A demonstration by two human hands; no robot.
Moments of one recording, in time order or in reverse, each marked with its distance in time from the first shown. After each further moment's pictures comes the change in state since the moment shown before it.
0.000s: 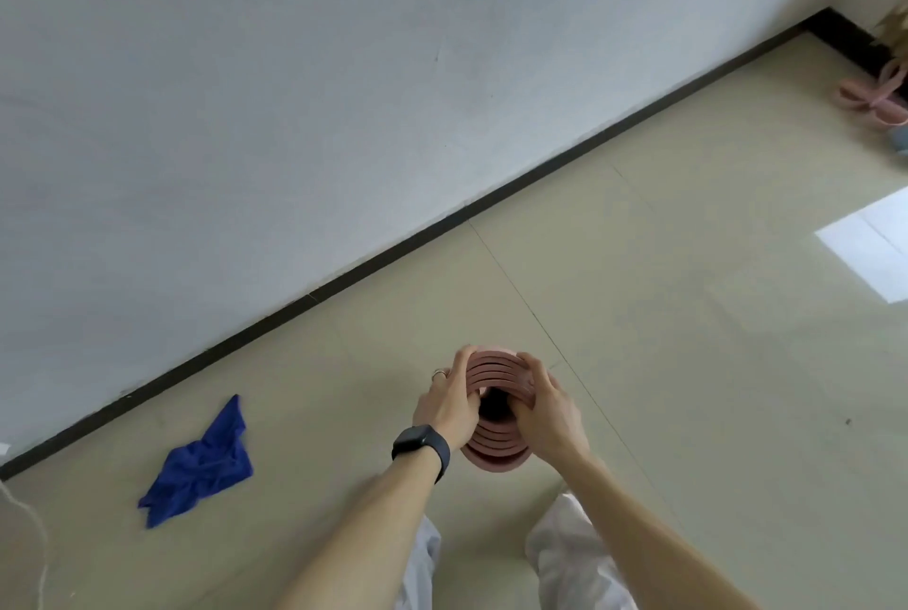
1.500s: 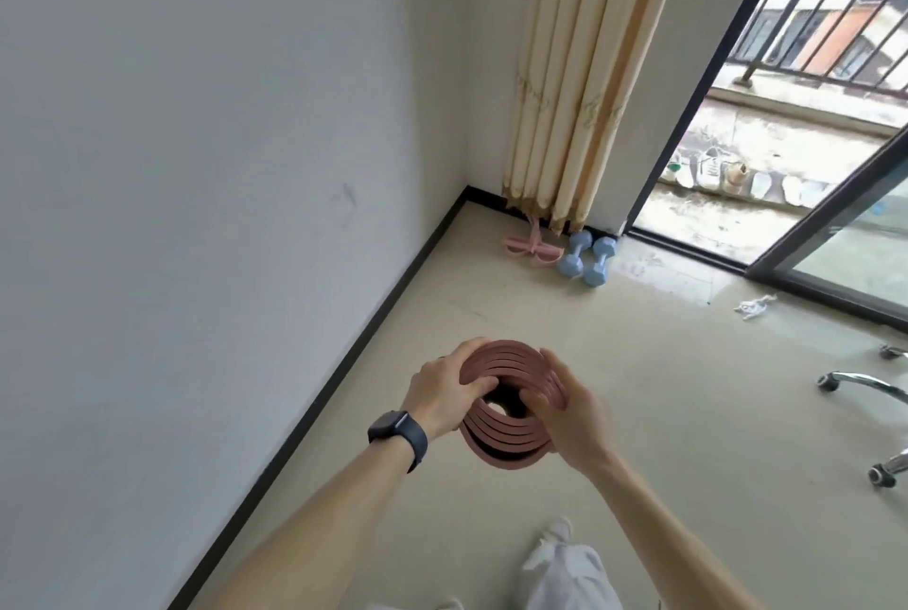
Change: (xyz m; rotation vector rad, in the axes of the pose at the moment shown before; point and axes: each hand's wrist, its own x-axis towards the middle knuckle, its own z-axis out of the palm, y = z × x) left_hand 0.314 0.911 0.080 0.133 -0.158 0.727; right_hand 0.264 0.213 -0.834 0.423 0.605 0.128
